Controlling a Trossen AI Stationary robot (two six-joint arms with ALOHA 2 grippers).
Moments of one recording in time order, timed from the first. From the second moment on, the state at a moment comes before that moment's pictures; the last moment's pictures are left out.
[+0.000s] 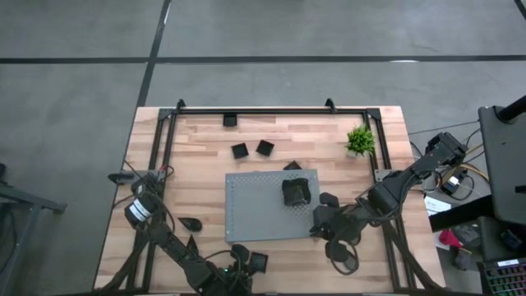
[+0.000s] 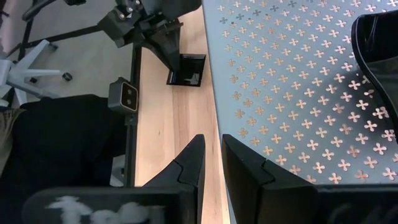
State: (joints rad) left arm -0.84 2.17 1.43 -0.29 -0.72 -0.32; right arm 0.60 1.42 1.25 -0.70 0.19 0.69
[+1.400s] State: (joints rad) left arm -0.86 2.12 1.98 -0.85 -1.03 -0.21; right arm 0.64 1.42 1.25 -0.70 0.18 0.70
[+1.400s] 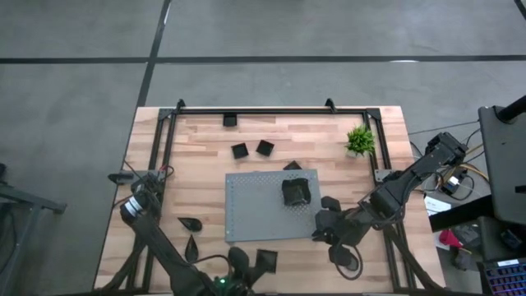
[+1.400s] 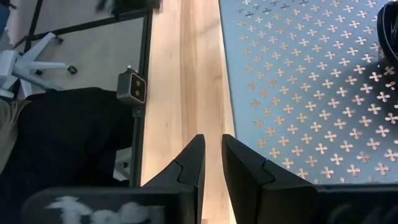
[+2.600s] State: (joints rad) left arm -0.53 1.94 1.87 -1.05 -0.76 -0.26; right arm 0.64 1.41 1.24 -0.62 0.19 0.62
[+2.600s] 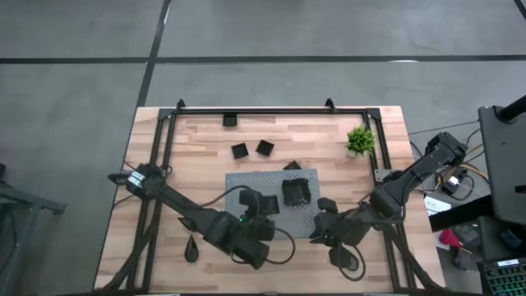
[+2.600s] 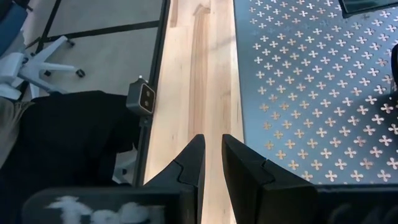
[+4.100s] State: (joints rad) left arm -0.46 1.69 1.40 -0.56 -0.65 -0.22; right arm 0.64 1.41 1.24 -0.62 0.18 0.54
